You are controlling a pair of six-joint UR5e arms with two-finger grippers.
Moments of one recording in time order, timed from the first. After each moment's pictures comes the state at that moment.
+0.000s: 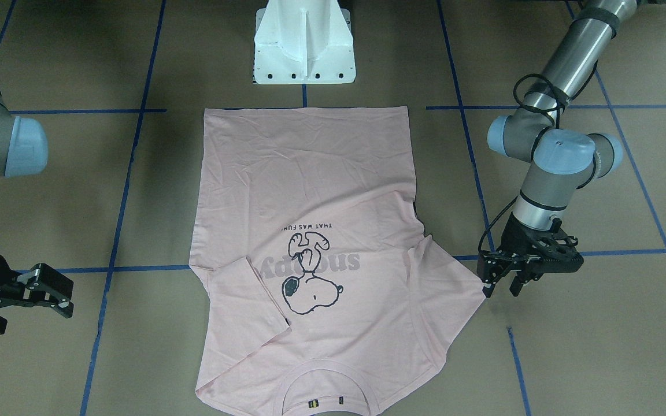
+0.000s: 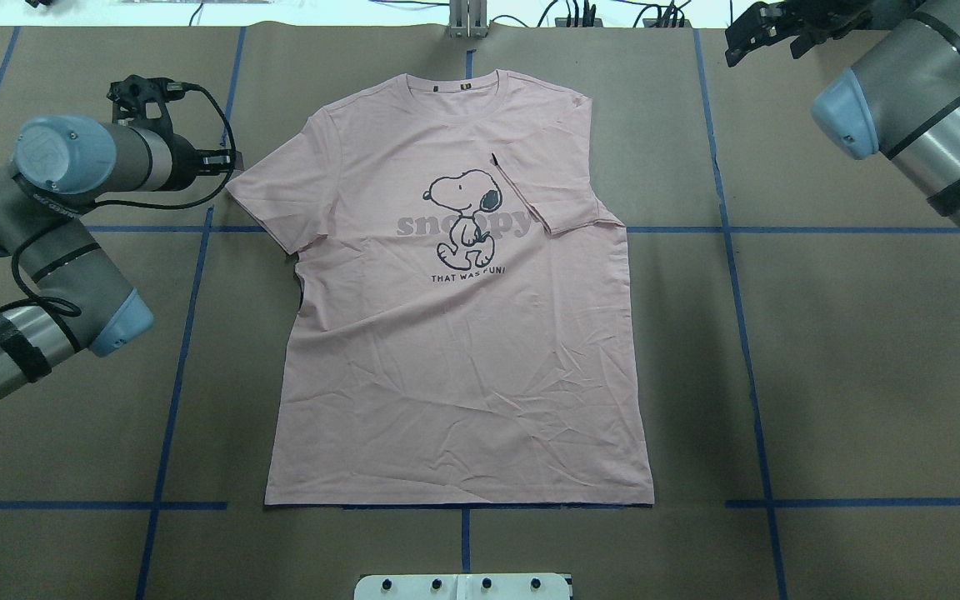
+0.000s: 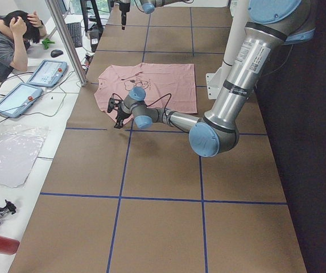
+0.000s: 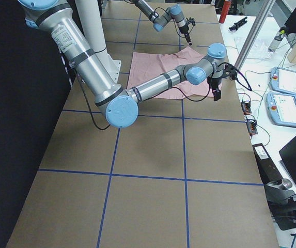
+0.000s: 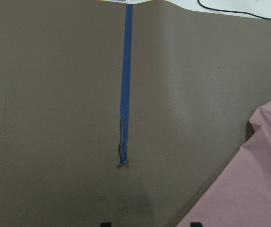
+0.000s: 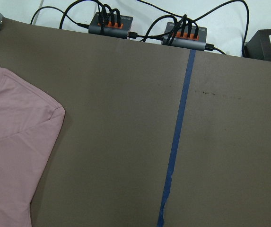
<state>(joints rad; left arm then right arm) -0.83 -2.03 -1.25 -2.43 -1.70 -1.10 1.15 -0.95 1.38 -1.31 2.19 0.56</state>
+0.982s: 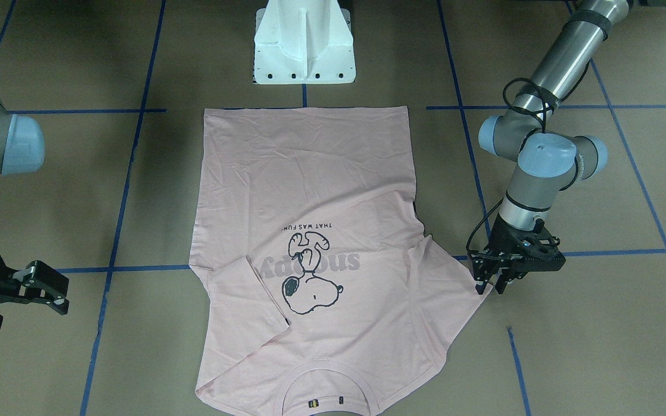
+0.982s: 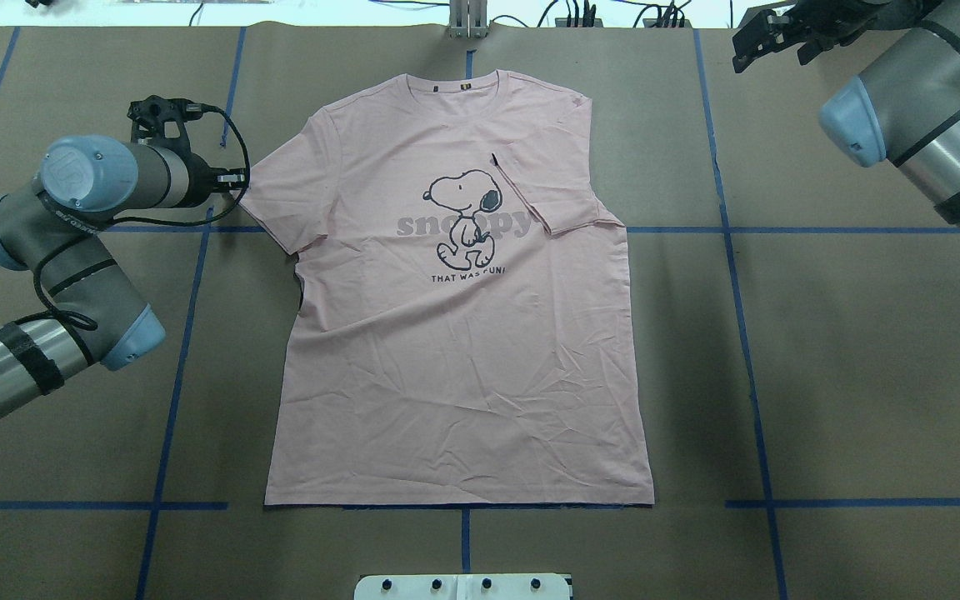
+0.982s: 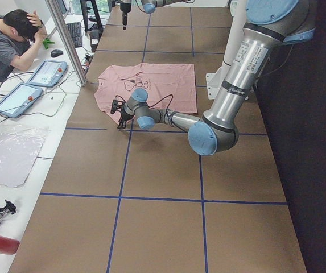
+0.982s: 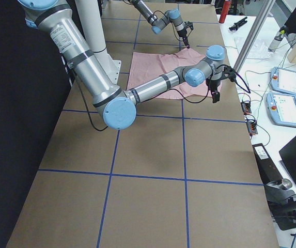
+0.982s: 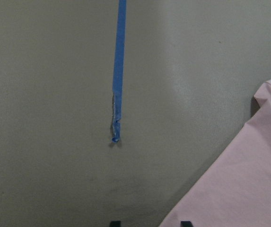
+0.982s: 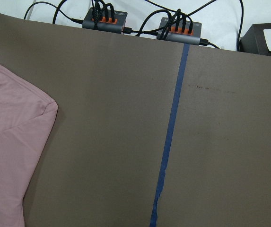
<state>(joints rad) -0.80 -2.03 -1.23 -2.43 -1.69 -1.09 1.15 -0.97 1.40 -1.31 2.18 0.56</state>
